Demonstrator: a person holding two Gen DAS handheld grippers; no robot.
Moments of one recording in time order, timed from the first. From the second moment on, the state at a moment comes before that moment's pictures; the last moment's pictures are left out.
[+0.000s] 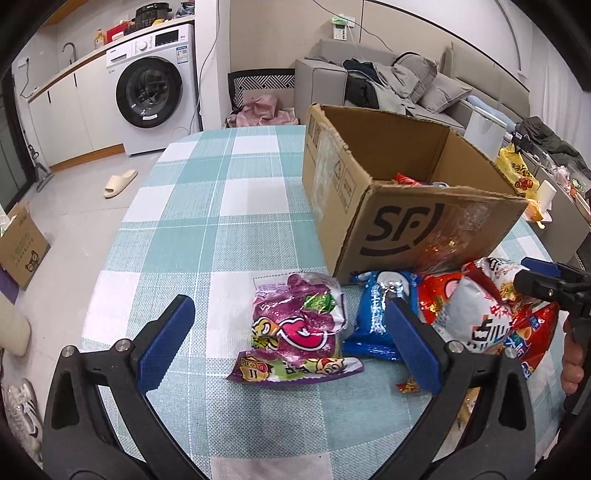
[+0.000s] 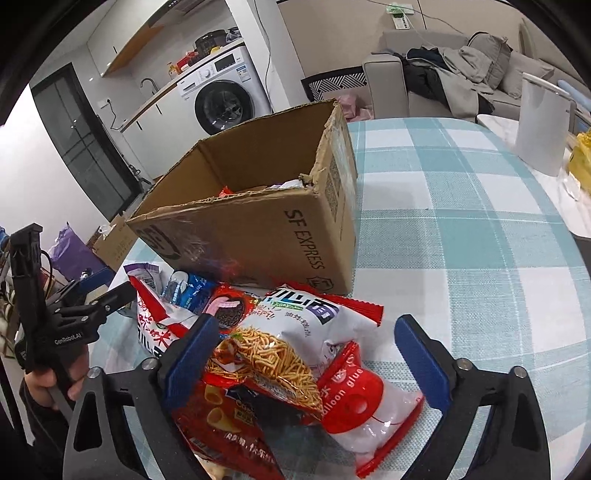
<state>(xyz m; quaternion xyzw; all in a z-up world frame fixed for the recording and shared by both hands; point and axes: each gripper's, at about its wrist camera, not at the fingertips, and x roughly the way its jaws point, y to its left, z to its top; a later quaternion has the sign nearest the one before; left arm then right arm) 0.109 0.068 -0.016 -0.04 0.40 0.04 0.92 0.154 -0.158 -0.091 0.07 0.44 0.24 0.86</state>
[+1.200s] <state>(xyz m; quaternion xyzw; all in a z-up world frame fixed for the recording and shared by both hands) 0.132 0.087 -0.051 -0.06 0.43 0.05 0.90 0.168 -0.172 -0.113 0.18 0.46 0.28 0.83</state>
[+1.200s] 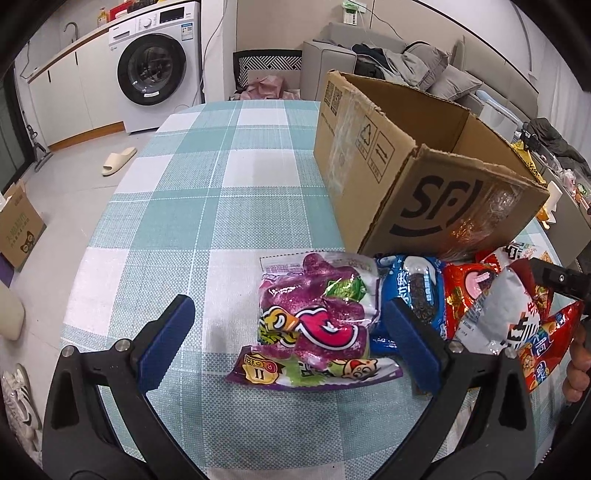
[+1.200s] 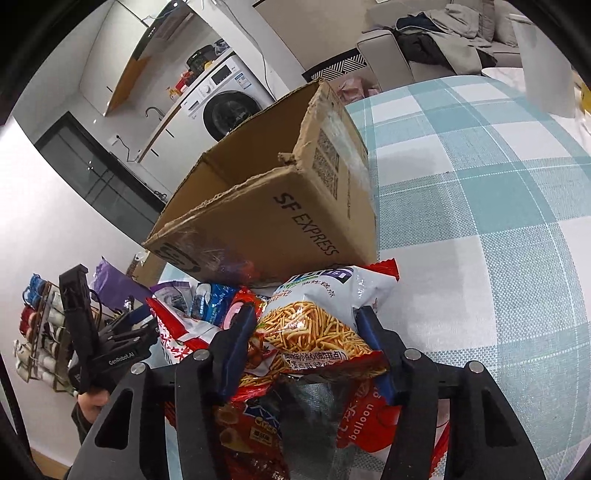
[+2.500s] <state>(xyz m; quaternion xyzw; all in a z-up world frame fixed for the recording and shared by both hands) 0.116 0.070 -0.027 -0.08 0.39 -0.03 0.92 0.155 -0.191 -0.082 0.21 0.42 0.31 0.83</state>
